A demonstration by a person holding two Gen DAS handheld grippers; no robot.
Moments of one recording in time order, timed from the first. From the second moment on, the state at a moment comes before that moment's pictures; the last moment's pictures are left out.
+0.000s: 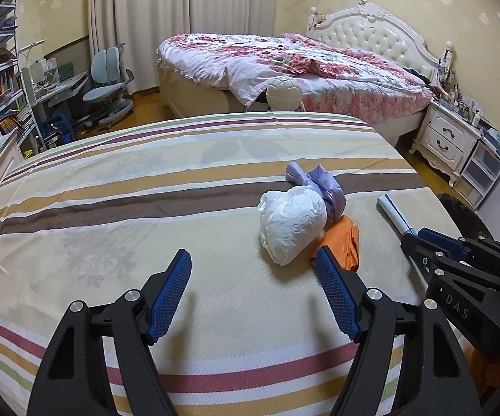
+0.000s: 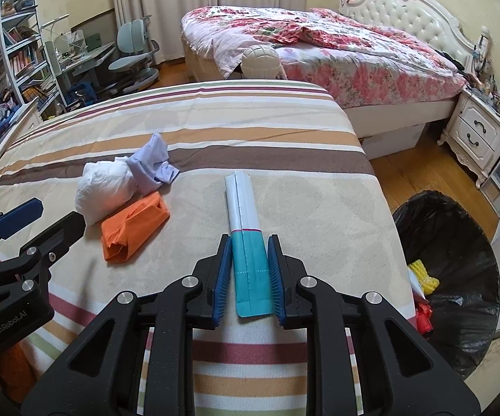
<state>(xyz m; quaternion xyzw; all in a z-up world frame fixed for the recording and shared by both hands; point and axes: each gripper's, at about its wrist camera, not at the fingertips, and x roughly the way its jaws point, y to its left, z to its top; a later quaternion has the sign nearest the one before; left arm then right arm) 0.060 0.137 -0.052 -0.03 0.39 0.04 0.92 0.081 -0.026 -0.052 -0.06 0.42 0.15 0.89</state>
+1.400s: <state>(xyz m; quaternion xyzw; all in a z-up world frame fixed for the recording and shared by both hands) 0.060 0.128 -0.046 -0.02 0.38 0.00 0.92 0.076 -0.031 -0.050 -0.05 0.42 0.14 0.90</state>
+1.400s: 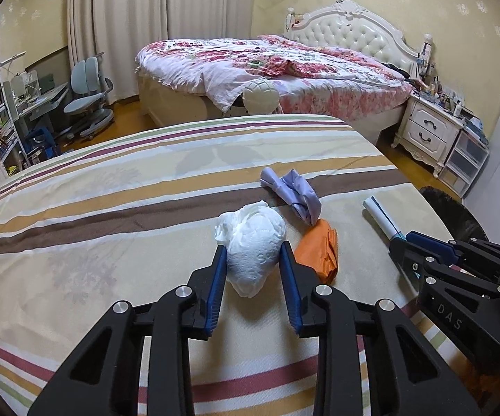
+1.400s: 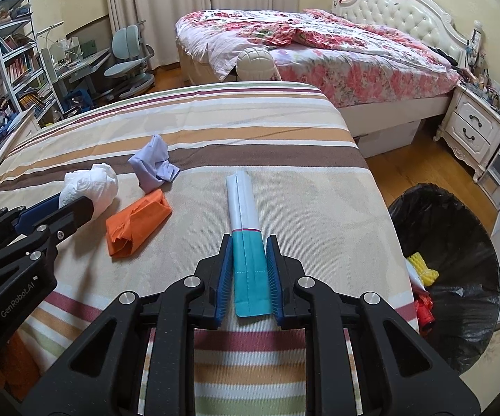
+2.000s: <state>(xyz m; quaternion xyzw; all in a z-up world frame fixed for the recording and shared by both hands) 0.013 0.101 -0.034 -0.02 0.35 0.00 0.94 0.026 -0.054 -0.039 -0.04 0.40 0.14 0.91</state>
